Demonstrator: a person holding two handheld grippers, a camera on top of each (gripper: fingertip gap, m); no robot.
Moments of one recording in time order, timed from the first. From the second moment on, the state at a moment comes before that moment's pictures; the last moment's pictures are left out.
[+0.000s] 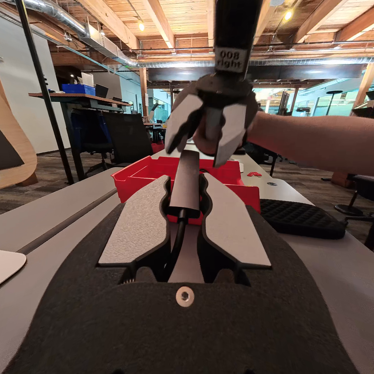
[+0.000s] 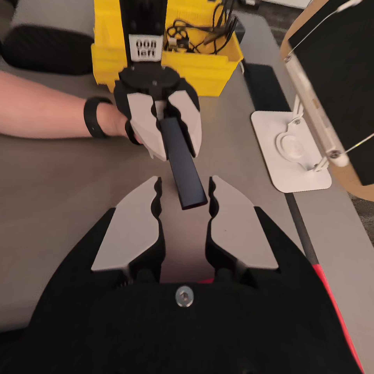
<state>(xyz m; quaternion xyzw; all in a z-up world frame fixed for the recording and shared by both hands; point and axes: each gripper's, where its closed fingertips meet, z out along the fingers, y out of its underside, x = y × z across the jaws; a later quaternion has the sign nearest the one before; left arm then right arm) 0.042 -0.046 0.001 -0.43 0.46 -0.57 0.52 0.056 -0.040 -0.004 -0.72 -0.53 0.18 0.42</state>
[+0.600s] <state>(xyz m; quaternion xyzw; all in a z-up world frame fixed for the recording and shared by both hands) 0.034 -0.052 0.022 -0.41 0.41 -0.69 0.43 0.054 -0.060 0.003 -0.72 -0.51 0.16 0.44</state>
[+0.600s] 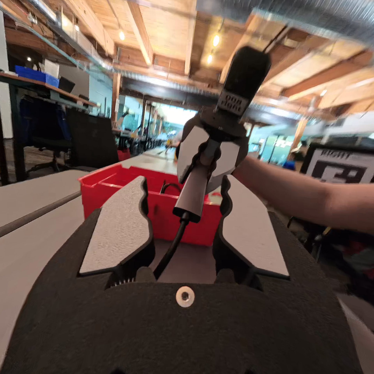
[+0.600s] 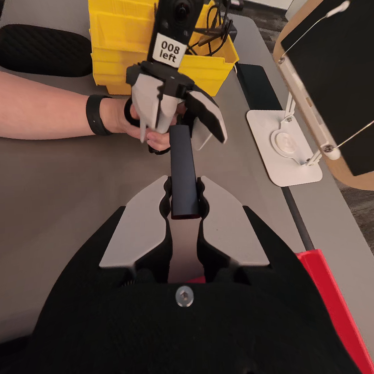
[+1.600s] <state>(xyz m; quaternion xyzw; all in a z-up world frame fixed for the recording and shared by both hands) 0.027 -0.033 0.018 -0.42 0.37 -0.72 0.41 0.282 -0.022 -0.086 -0.86 -0.46 0.01 0.20</state>
